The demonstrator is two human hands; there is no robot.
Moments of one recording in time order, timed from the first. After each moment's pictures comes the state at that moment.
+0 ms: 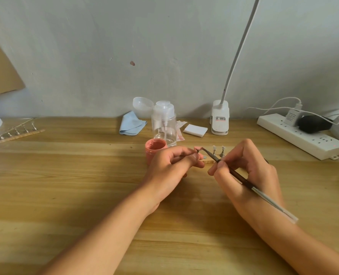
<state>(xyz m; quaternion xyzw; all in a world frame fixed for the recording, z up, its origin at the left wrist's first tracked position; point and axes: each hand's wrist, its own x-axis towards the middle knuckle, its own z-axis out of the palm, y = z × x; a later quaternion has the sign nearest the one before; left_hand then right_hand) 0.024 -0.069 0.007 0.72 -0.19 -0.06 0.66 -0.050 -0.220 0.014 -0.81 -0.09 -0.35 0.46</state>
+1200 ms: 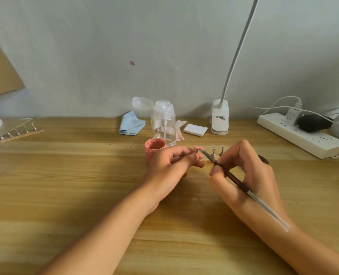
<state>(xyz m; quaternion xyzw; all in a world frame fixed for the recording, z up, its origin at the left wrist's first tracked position) 0.025 -0.068 0.006 0.72 -0.20 -0.06 0.66 -0.052 -0.217 0.017 -0.83 -0.10 -0.35 0.43</state>
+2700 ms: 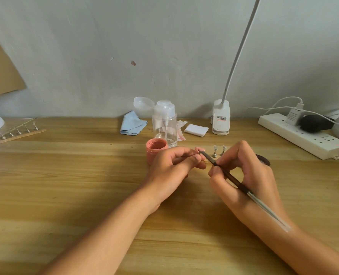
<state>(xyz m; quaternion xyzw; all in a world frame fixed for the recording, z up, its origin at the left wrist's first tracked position) 0.021 -0.069 0.008 0.72 -0.20 -0.06 0.66 -0.054 -0.215 0.018 -0.83 -0.11 -0.35 0.41</state>
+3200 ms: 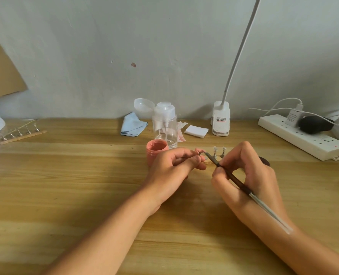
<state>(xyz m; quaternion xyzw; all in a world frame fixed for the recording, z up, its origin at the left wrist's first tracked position) 0.022 -0.068 0.008 0.72 -0.20 -0.06 0.66 -0.054 -0.216 0.018 -0.84 -0.09 -0.35 0.41</state>
